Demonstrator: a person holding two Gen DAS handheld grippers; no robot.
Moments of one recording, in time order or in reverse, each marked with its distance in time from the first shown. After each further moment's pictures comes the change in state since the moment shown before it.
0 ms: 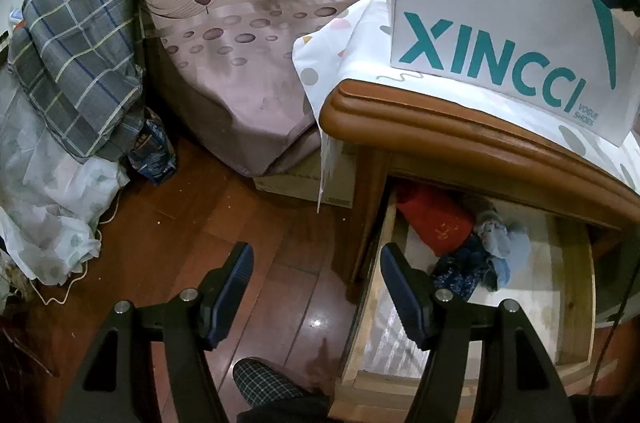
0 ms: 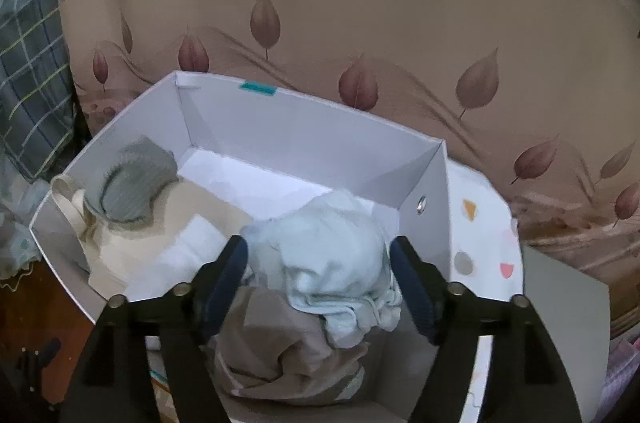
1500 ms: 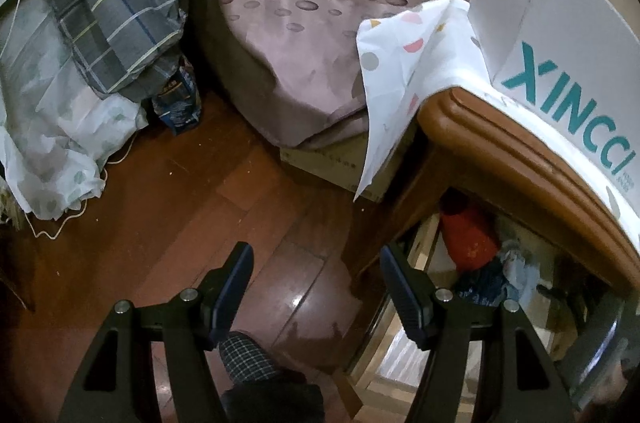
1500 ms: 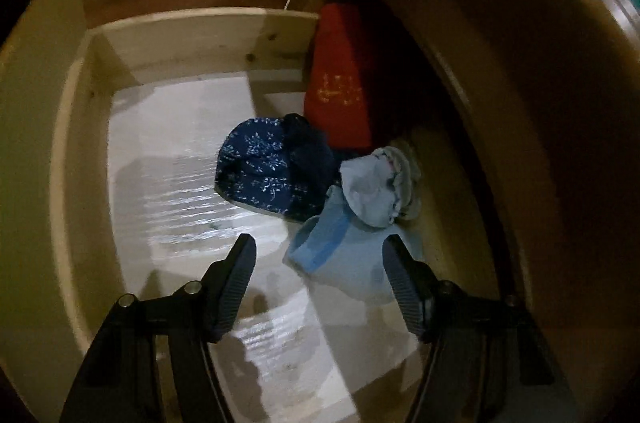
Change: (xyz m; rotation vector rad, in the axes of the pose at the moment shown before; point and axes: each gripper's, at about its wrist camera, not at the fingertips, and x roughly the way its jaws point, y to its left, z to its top) left arm 0.013 0.048 0.004 -0.214 0.091 0.028; right arm 0.095 0.103 -0.295 -0.857 0.063 0.227
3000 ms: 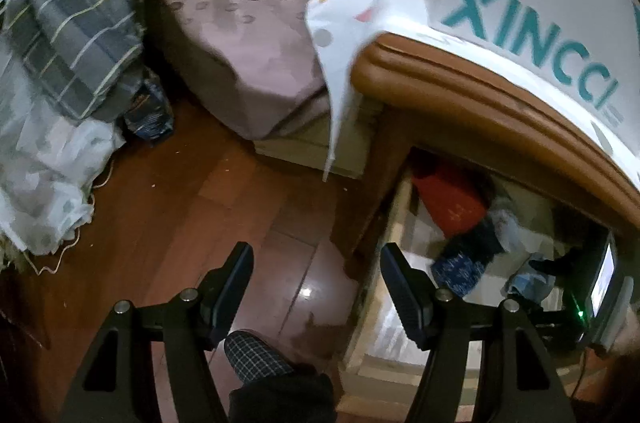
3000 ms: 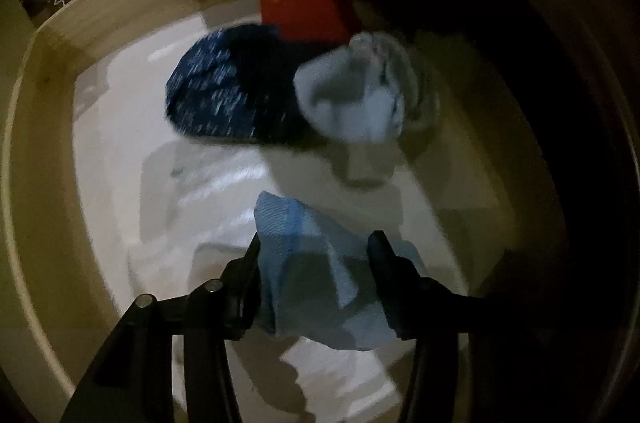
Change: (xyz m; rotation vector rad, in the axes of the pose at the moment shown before) left arm 0.011 -0.036 -0.009 0.160 0.051 -0.046; right arm 0.045 -0.030 -0.019 0.207 0.183 0.151
